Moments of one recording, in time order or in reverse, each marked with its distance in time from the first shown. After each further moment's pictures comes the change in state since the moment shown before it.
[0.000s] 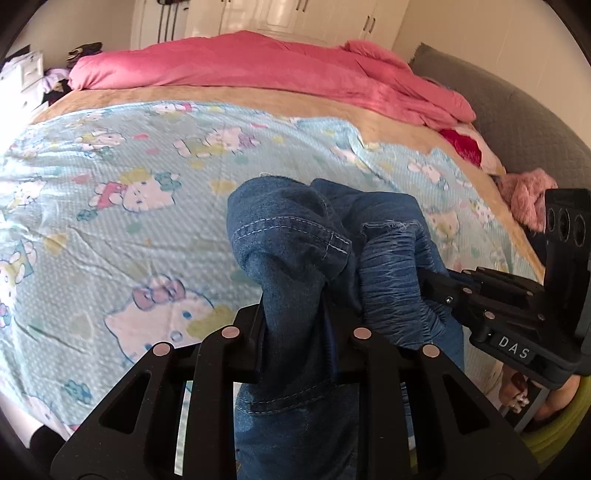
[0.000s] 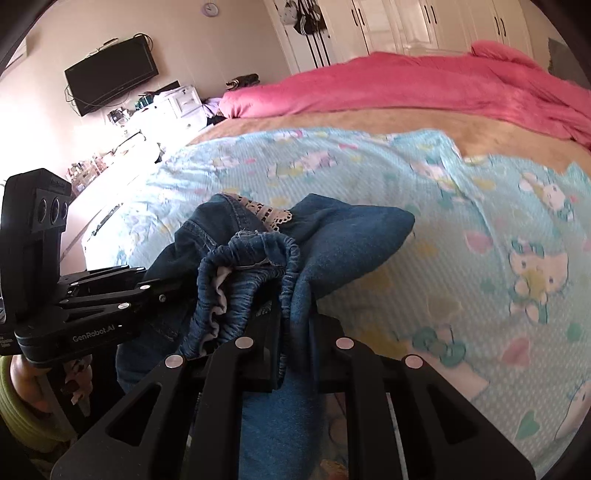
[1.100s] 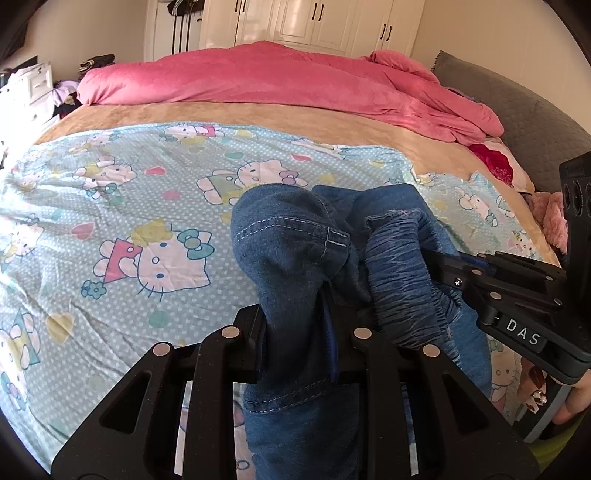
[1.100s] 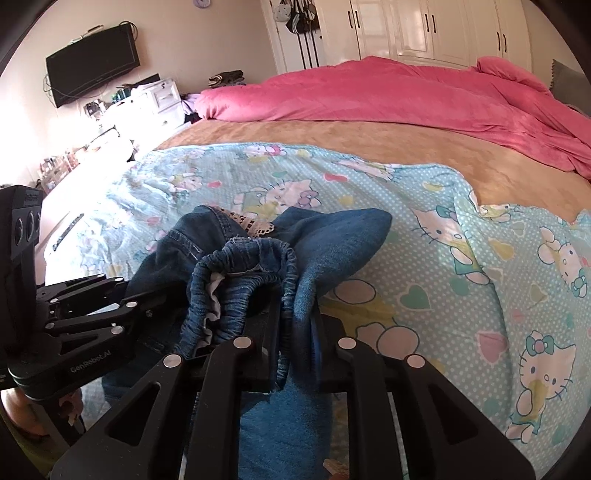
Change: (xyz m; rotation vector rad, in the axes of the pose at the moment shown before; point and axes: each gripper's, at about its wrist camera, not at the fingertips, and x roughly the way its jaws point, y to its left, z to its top) left arm 0.055 0.041 0.058 0.007 -0.034 0.078; right arm 0.078 -0.011 0.072 -0.031 0.014 -0.124
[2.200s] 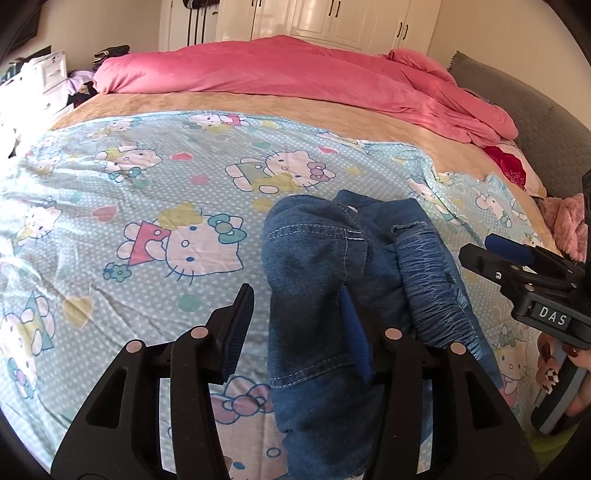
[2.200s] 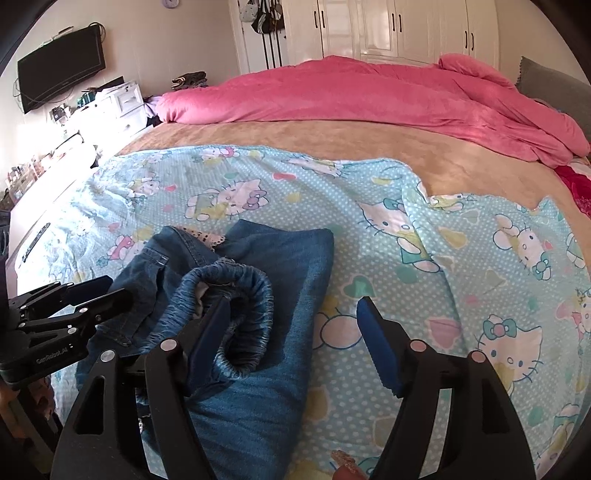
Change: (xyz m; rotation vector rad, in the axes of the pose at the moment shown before) left arm -0.008 0.019 -0.006 -0.034 0.015 0.047; right arm -0.014 -0.018 -0.004 0.041 -0.009 -0.138
